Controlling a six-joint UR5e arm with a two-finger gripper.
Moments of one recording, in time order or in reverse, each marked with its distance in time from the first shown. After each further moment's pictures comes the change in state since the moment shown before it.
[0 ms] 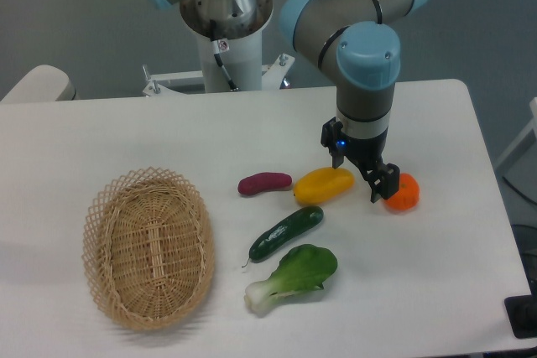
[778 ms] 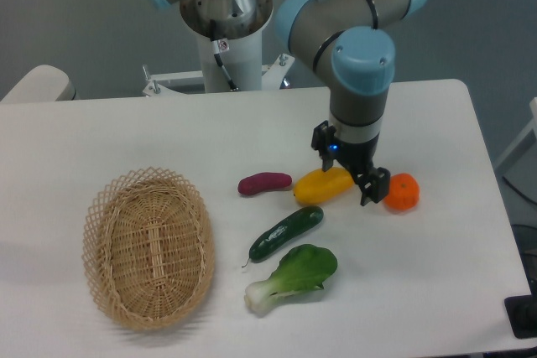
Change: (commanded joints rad) arm -0.075 -0.046 -0.041 0.017 -0.025 -0.175
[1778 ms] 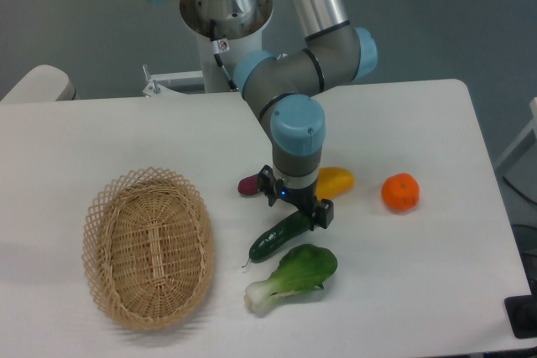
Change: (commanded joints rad) arm -0.063 -0.124 -0.110 0.201 0.009 -0.266
